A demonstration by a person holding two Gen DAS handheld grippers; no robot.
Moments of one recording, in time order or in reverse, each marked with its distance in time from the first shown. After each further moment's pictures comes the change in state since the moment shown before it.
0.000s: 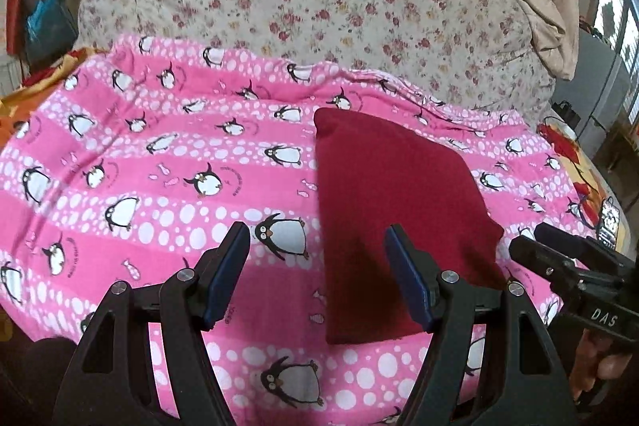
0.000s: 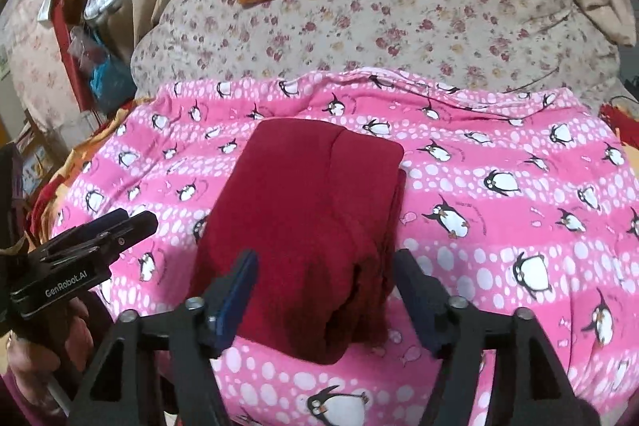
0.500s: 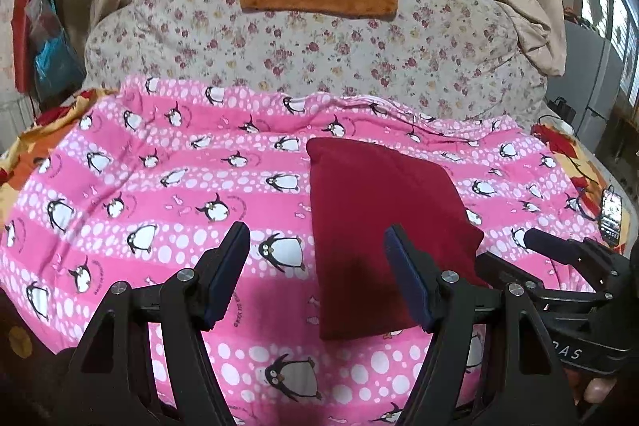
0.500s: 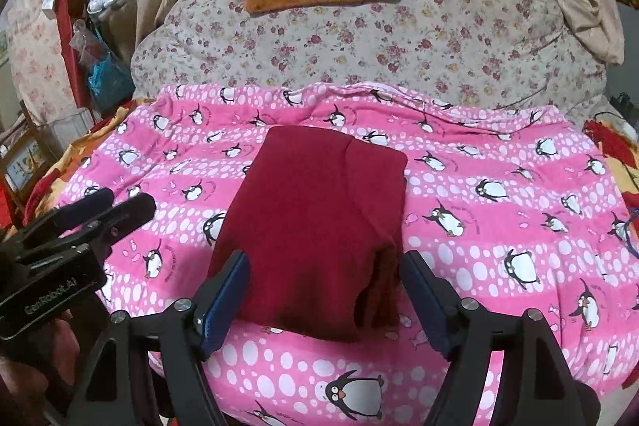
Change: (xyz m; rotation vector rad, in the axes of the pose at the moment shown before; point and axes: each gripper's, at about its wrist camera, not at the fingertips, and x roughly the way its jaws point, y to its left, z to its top) left arm -0.036 -0.022 -0.002 0.079 -0.098 0.048; right arm -0.017 0.031 -0.010 -0.034 -0.041 -0.073
